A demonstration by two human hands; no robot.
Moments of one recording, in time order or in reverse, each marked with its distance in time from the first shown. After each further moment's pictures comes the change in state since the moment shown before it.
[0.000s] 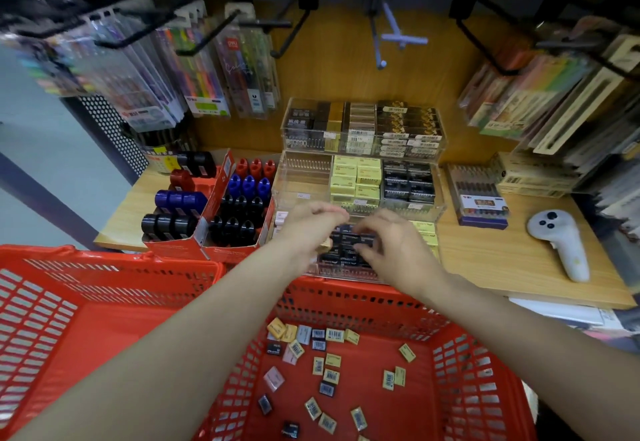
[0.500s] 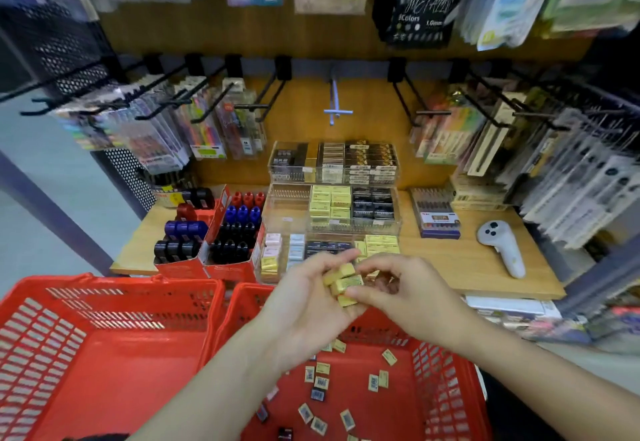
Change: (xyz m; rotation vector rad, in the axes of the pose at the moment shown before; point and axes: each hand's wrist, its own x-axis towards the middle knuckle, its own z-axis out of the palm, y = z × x) left_hand -0.151 0.014 0.014 -0.940 -0.577 -0.223; right_hand -0.109 -0.058 -0.094 0.415 0.009 -0.014
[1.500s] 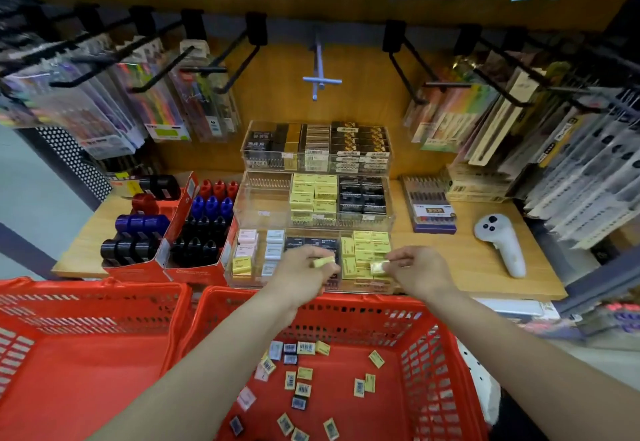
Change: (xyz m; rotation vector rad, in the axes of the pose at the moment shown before) left_hand 0.103 0.011 -0.057 1.118 0.412 0.137; right_hand 0.065 0.144 0.009 0.011 0.247 0.635
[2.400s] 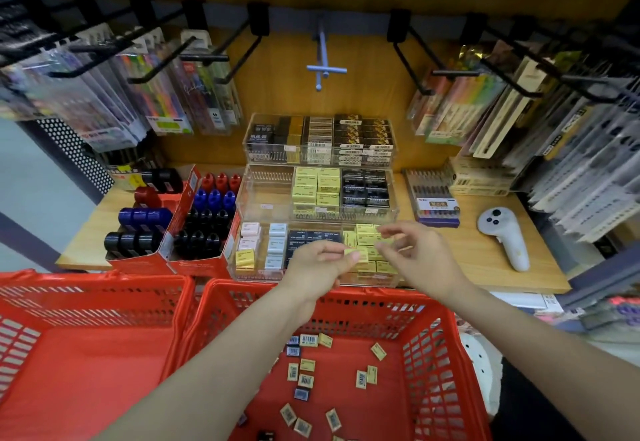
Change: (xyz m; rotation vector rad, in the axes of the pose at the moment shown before) left_hand 0.003 -0.002 0.016 -0.217 -0.018 -0.032; right_hand -0.008 -0.007 -0.010 -0.073 0.007 -0.470
